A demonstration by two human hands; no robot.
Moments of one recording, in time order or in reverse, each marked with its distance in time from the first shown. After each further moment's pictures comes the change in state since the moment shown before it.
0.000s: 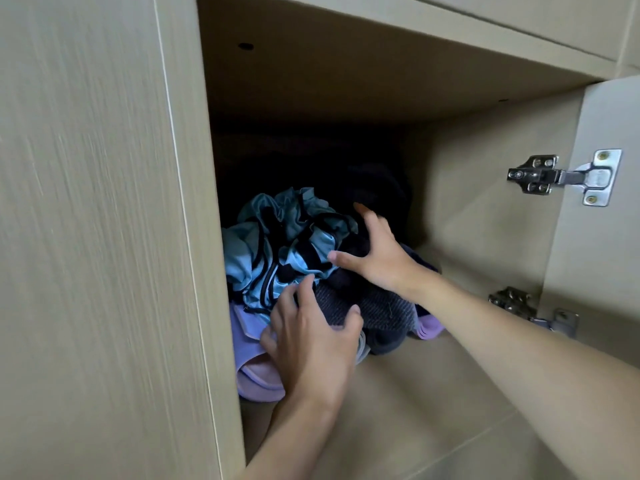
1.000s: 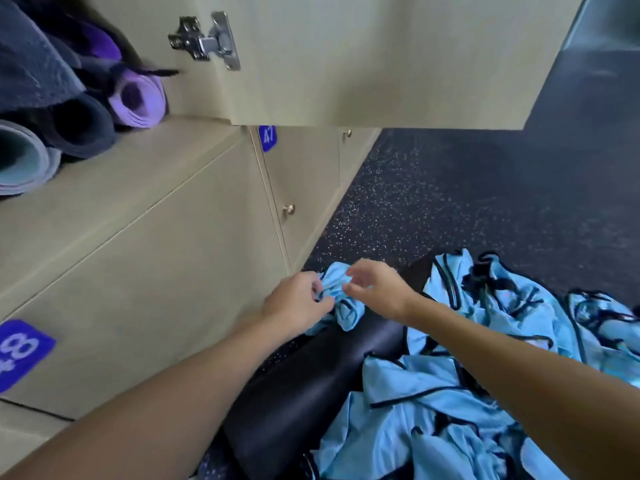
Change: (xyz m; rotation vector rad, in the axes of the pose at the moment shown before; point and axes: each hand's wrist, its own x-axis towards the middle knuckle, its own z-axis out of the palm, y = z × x) left_hand -0.301 -0.040 0.146 0.089 -1.316 0.480; right_hand -0.489 0.154 -0.028 -0.096 0.147 0.984
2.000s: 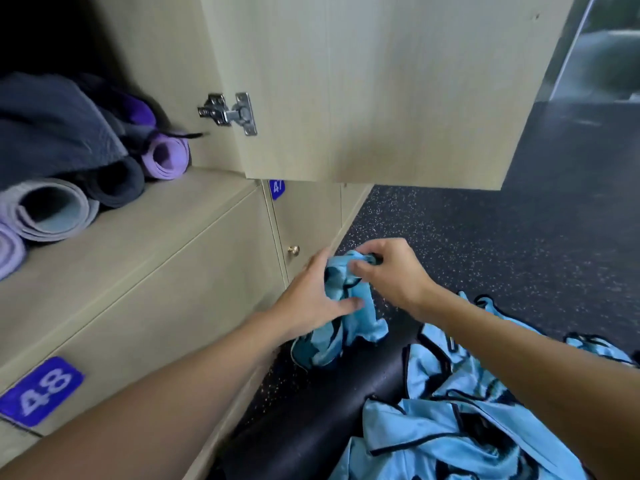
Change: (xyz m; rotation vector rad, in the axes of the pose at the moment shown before) left_hand 0.005 0.050 -0.058 -0.296 0.022 0.303; right_hand -0.018 -0.089 -0.078 0.141 0.223 -0.199
